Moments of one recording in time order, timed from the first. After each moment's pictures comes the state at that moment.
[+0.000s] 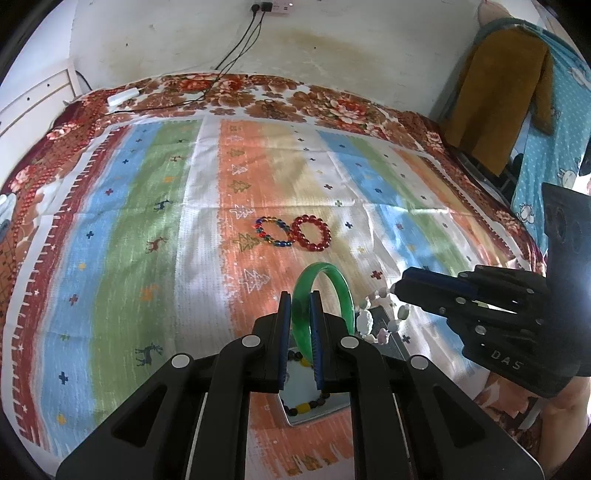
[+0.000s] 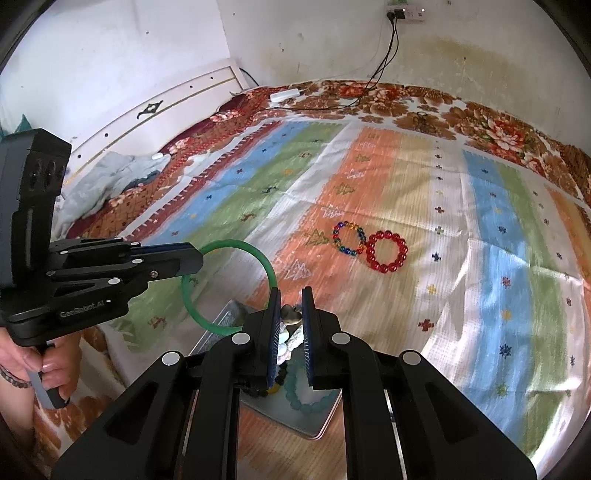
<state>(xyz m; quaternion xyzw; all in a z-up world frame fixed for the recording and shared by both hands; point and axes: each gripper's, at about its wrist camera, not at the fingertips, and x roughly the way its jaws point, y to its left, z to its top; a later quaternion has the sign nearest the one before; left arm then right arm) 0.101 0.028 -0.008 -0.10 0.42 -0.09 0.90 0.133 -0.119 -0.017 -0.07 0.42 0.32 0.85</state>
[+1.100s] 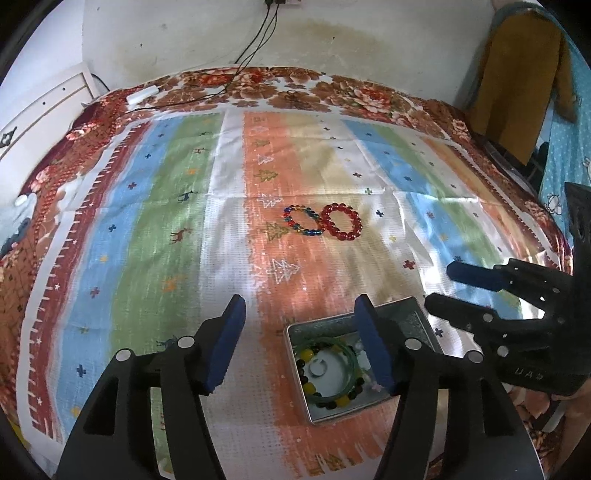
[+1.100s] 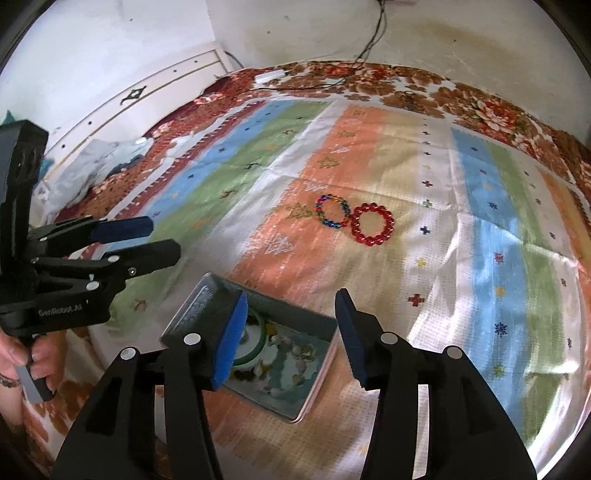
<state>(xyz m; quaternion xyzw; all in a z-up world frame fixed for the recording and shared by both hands) 0.107 0.028 -0.022 -0.07 0.44 -0.03 0.89 0.141 -0.129 -0.035 -0.08 0.45 0.28 0.85</state>
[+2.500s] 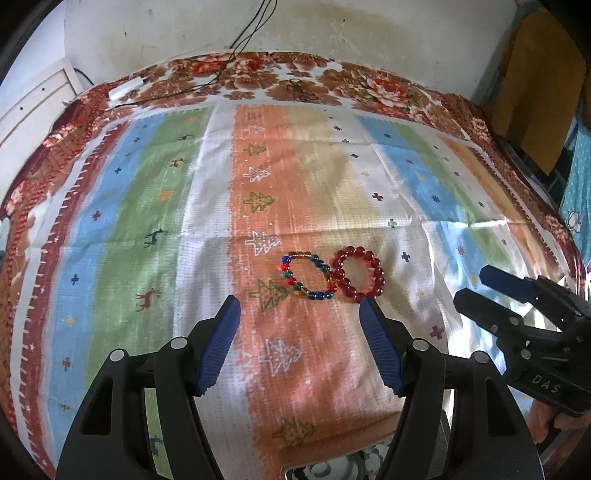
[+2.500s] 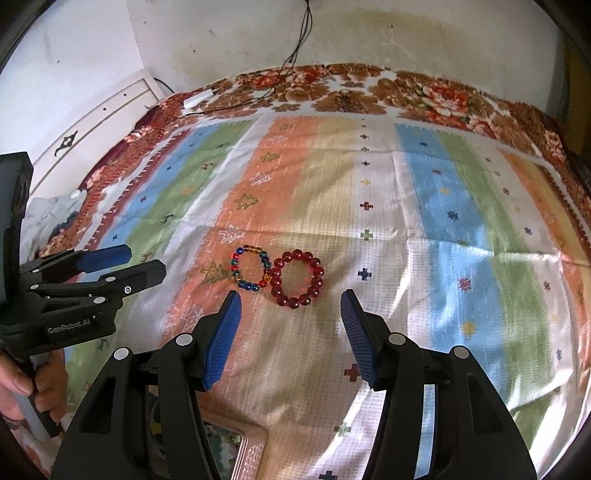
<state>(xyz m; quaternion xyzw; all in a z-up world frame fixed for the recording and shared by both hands) 0.233 0.025 -0.042 -0.07 0.47 -0.03 0.88 0.247 -0.145 -0.048 -0.03 0.46 0.19 0.87</state>
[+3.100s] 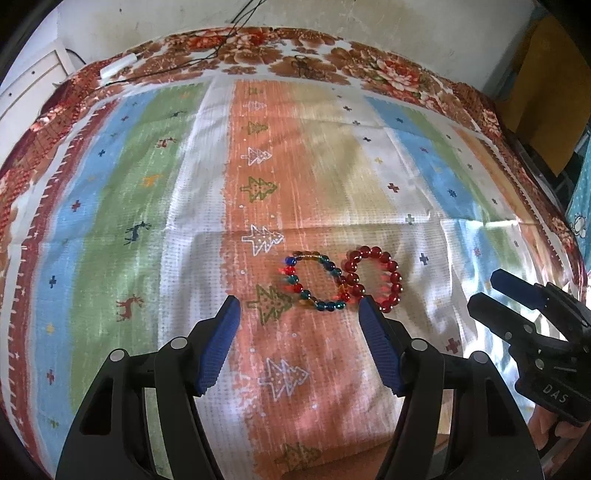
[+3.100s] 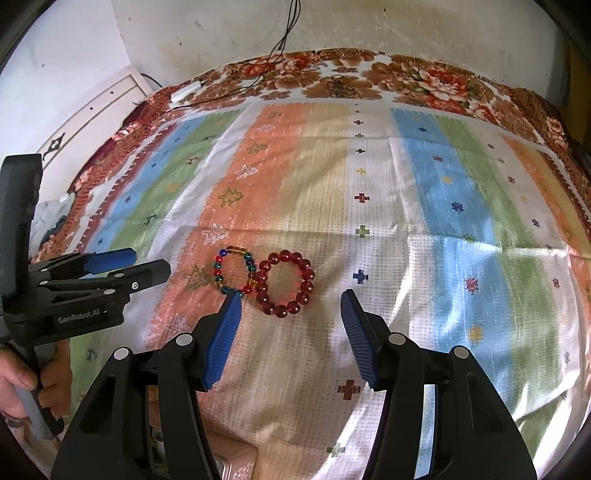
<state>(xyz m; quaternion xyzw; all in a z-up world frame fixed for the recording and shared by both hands) 0.273 0.032 -0.072 -0.09 0.51 -0.04 0.86 0.272 -0.146 -0.065 -0.03 0.48 0.18 0.86</state>
